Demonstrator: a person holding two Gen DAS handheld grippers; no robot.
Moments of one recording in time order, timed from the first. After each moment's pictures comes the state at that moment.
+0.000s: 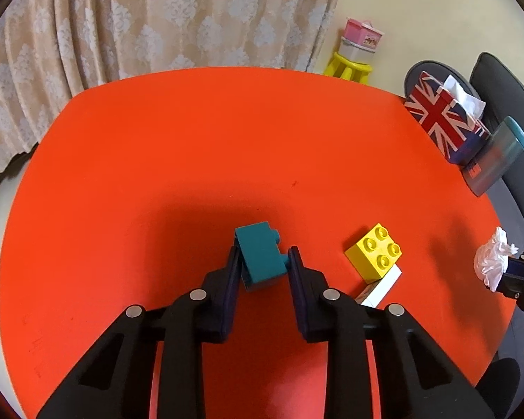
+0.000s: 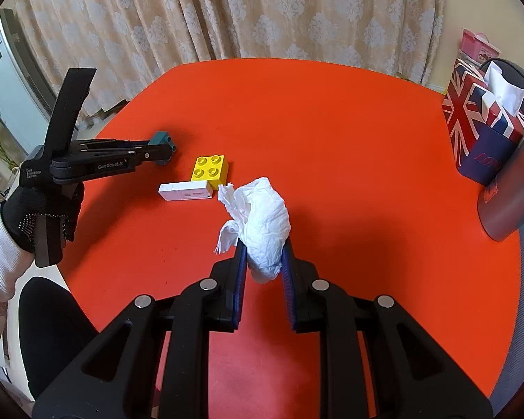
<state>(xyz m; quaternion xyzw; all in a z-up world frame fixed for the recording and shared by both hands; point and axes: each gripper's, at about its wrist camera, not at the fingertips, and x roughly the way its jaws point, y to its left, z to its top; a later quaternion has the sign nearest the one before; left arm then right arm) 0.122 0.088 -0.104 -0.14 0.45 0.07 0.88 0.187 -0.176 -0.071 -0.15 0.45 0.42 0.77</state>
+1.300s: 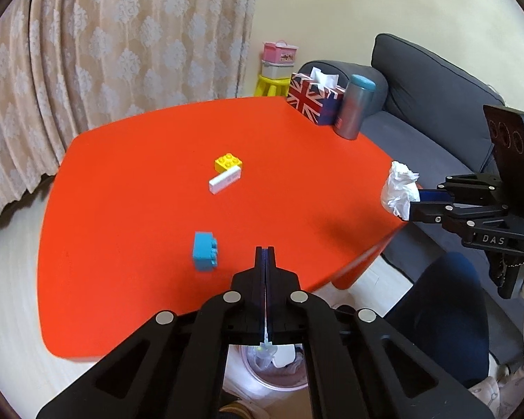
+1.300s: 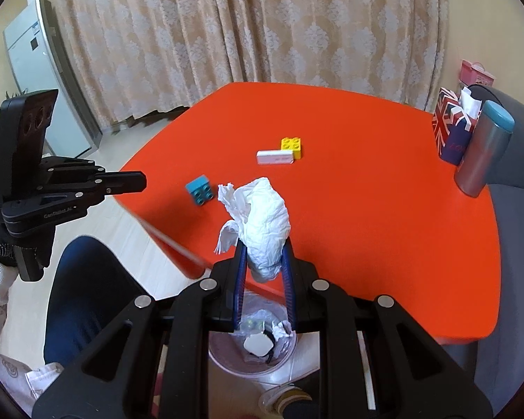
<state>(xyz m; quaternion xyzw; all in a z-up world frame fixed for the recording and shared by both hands) -0.070 -0.032 -0.023 -0.06 0.39 -0.02 0.92 0.030 -0.252 -0.016 -0.14 0.39 0.46 0.79</state>
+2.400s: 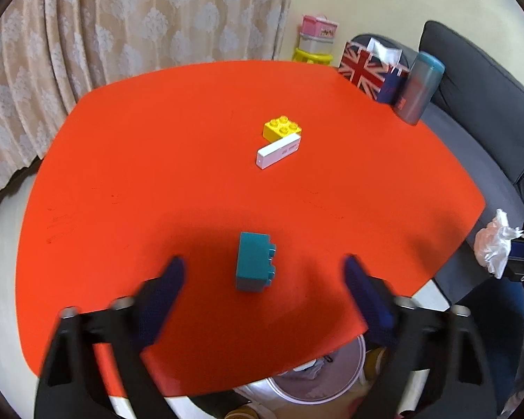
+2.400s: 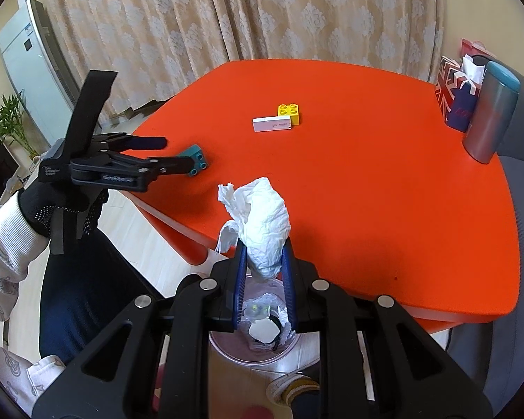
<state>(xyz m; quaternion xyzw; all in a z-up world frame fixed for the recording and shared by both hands) -0.004 0.008 -0.091 -0.08 0.45 0.03 0.89 0.035 -0.258 -0.053 -0.14 0.42 0.45 0.77</state>
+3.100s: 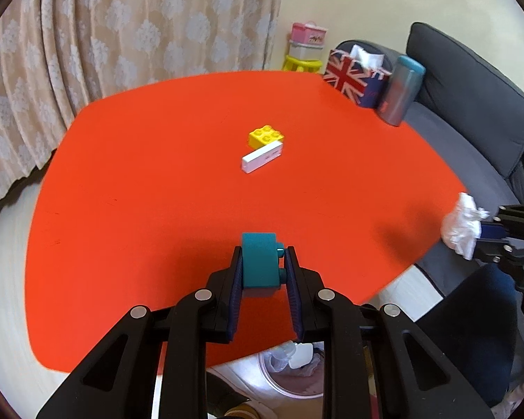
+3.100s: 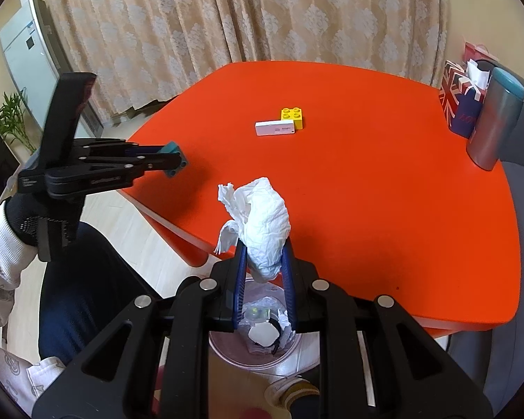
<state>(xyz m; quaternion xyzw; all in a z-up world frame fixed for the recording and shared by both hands) -0.033 -0.008 -0.064 -0.07 0.42 0.02 0.90 0.032 -0.257 -0.049 -0.14 0.41 0.46 0.77</state>
